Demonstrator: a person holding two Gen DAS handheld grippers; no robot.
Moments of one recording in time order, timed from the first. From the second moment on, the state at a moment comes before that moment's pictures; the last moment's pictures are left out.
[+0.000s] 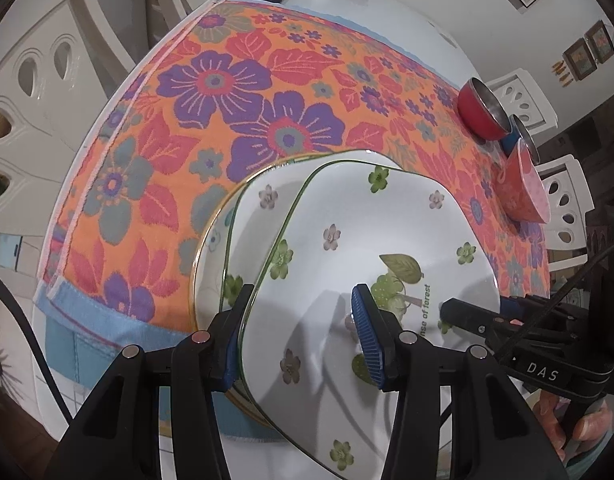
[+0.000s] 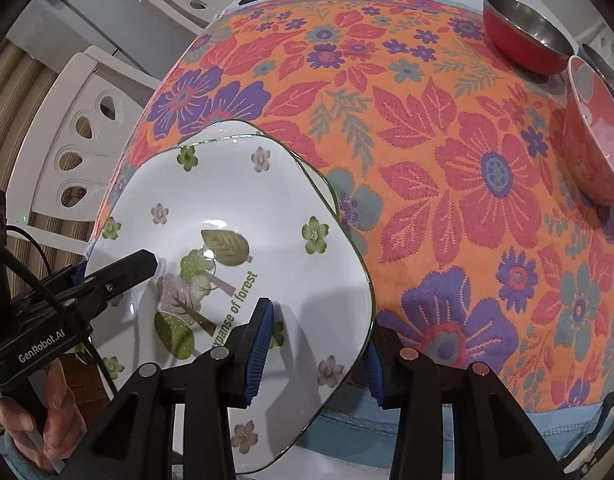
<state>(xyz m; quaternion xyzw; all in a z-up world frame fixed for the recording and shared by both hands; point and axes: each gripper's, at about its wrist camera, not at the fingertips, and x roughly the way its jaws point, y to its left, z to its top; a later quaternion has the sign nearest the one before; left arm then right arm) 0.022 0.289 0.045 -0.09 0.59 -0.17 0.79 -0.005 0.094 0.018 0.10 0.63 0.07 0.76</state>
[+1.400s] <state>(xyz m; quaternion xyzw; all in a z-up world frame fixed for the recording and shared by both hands) 0.022 0.286 0.056 0.04 0.70 -0.28 0.66 0.006 0.101 0.012 0.11 0.67 0.06 0.74</state>
